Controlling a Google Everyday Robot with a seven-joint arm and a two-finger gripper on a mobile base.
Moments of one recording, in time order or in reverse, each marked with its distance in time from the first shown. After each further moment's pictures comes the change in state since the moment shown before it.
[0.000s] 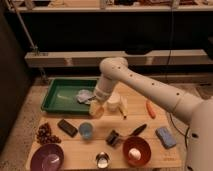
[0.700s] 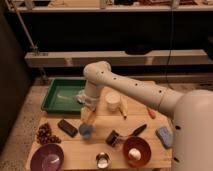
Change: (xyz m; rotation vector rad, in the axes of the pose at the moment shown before) arm 0.010 -0.026 0.033 0.027 -0.089 -0.126
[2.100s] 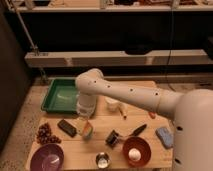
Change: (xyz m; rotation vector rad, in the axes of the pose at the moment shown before) arm 0.001 -0.032 0.026 -0.036 -0.048 -0.080
